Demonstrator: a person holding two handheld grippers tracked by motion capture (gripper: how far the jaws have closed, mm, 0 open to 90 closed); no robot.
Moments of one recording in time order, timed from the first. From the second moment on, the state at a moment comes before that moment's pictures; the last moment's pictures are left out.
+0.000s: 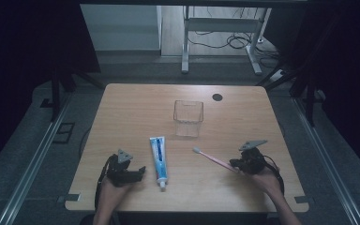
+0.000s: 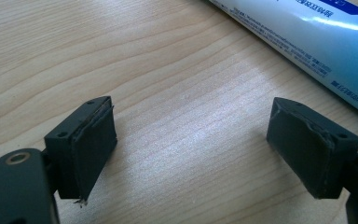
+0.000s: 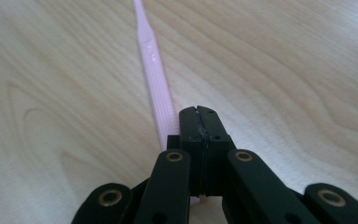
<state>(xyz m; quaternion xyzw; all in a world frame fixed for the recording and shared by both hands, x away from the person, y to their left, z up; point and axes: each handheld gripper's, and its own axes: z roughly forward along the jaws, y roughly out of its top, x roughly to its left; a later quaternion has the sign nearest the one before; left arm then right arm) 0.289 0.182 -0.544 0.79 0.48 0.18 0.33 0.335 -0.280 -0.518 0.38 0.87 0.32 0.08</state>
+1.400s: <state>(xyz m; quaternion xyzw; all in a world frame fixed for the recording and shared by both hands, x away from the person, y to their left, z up) 0.289 0.182 -0.544 0.79 0.48 0.18 0.33 0.360 -0.221 -0.494 0.32 0.93 0.19 0.04</state>
